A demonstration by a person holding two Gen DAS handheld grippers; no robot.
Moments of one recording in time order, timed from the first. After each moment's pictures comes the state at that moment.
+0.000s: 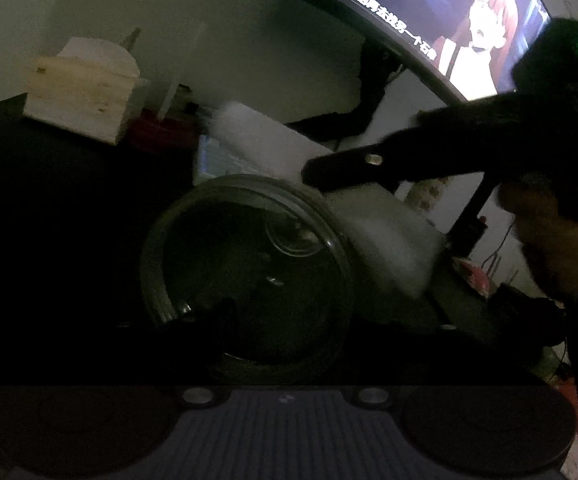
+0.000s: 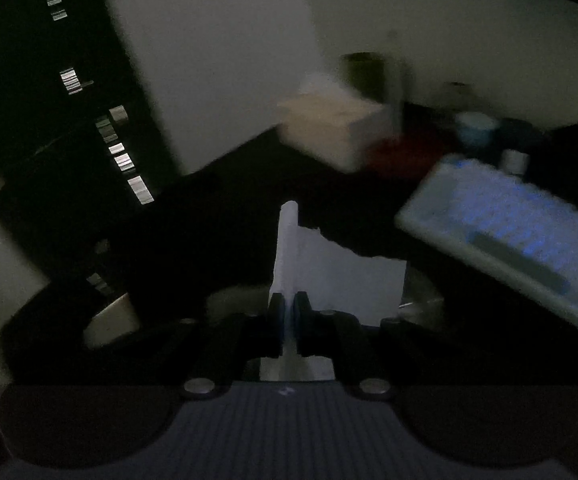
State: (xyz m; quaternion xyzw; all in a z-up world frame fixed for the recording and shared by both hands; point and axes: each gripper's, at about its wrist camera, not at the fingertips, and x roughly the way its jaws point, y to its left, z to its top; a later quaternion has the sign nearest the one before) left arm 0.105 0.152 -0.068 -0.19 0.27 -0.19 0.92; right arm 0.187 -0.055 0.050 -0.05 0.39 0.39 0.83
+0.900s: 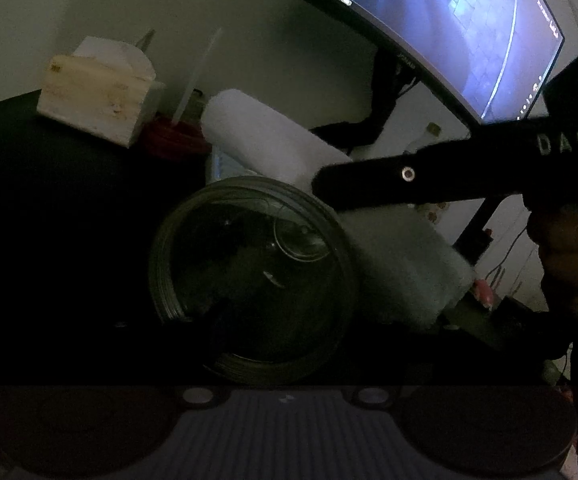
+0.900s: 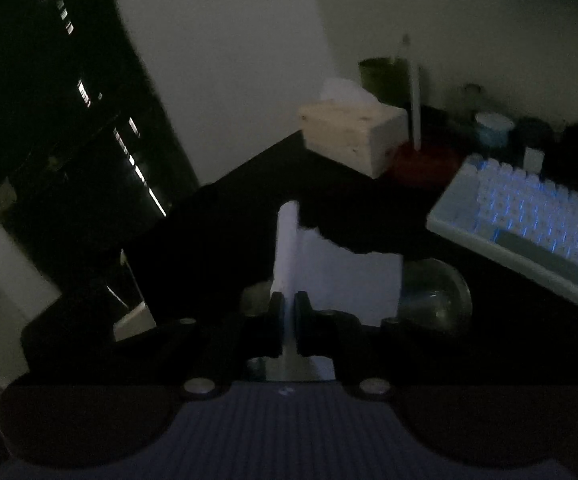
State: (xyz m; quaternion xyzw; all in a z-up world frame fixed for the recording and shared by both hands) left arm 0.108 0.157 -0.064 -0.19 0.28 -0.19 0.92; right arm 0.153 -0.047 0.051 -0.05 0.37 0.44 0.81
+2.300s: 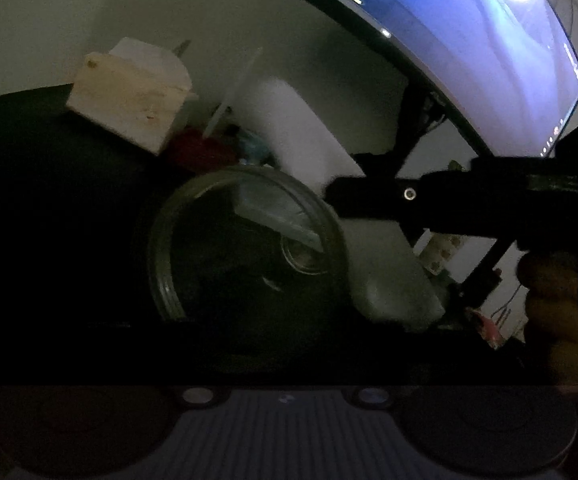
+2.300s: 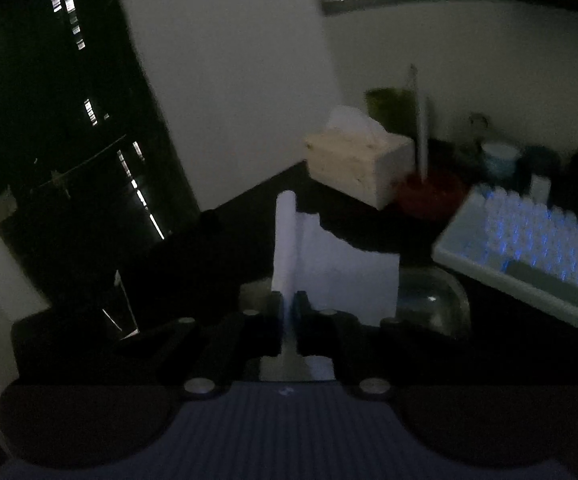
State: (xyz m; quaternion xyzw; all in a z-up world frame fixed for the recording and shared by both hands) left arm 0.082 0.114 -0.047 -0.25 0.25 -0.17 0.92; right arm 0.164 -0.048 0.037 0.00 0.34 0.42 0.84
